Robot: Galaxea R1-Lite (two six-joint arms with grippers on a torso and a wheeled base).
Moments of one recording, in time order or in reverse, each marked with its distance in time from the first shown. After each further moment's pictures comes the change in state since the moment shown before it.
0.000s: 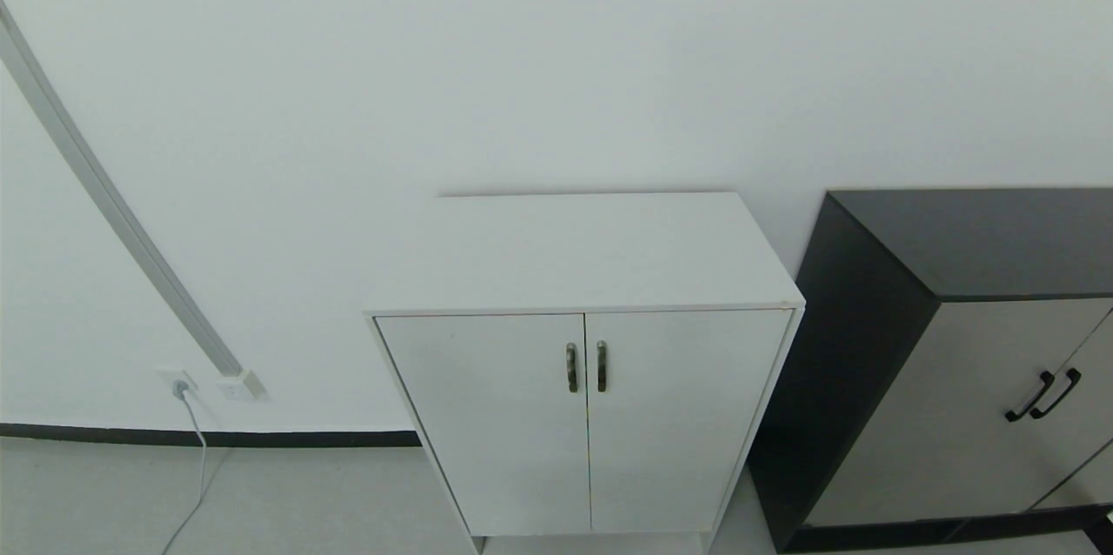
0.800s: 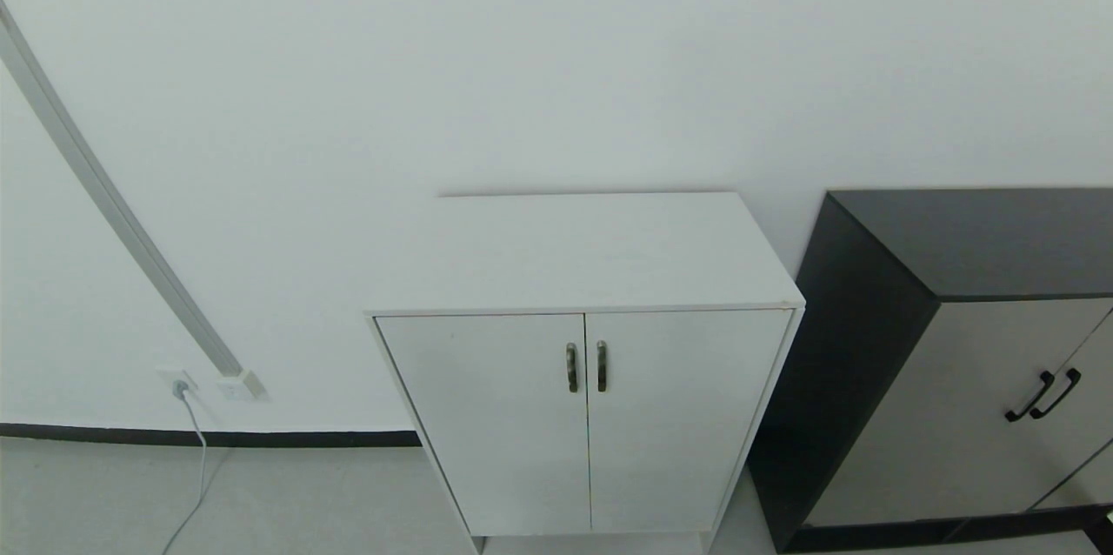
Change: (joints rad) left arm 0.000 0.000 0.001 0.000 0.000 0.000; right arm 0.000 -0.004 0.000 -0.001 -0.006 0.010
